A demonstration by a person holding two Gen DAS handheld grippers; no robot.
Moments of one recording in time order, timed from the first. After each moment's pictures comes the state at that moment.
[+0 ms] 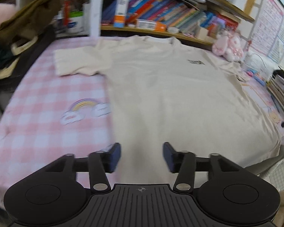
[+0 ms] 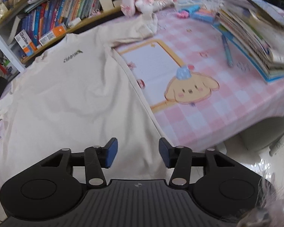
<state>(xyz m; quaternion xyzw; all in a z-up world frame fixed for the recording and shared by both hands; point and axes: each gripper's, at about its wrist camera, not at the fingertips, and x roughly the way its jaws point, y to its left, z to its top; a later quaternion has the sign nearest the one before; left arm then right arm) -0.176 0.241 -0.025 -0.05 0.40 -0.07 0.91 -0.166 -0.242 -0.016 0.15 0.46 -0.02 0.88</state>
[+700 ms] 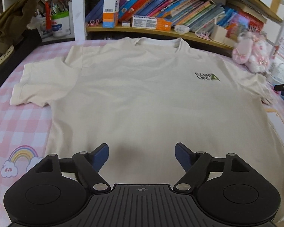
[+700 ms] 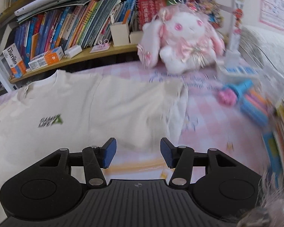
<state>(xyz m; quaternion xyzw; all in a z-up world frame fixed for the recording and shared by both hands) -0.035 0.140 -0.045 -0.06 0.42 0.02 0.90 0.111 -0.288 -0.007 0.05 0.41 0.05 0.91</state>
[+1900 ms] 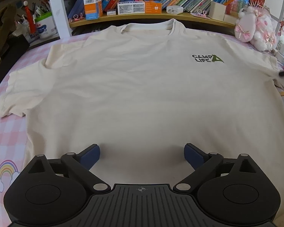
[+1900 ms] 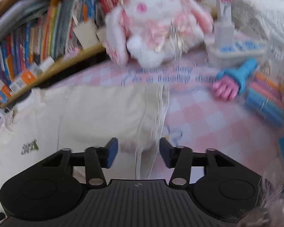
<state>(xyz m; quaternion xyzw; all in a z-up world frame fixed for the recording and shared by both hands) 0.003 0.107 -0.068 0.00 0.46 0.02 0.89 0.170 -0.351 -0.042 0.14 0.46 0.05 0.88</state>
